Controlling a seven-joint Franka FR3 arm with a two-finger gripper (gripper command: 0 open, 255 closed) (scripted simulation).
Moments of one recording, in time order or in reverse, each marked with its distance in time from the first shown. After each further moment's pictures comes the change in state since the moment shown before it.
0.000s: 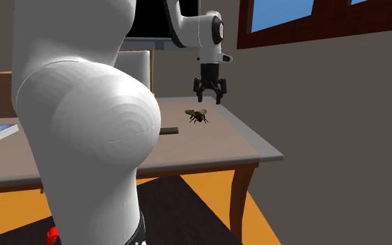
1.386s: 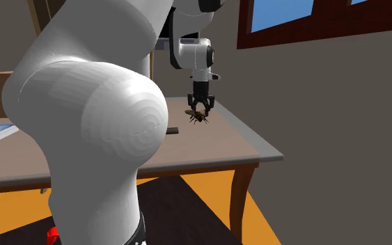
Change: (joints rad) arm 0.149 0.370 -0.011 0.315 -0.134 0.046 0.071
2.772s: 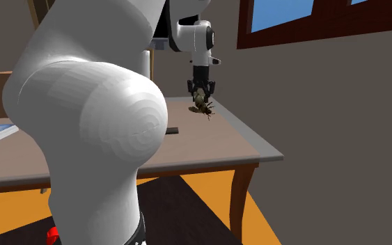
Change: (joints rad) arm -0.008 -0.074 0.023 0.067 0.036 -0.137 -0.021
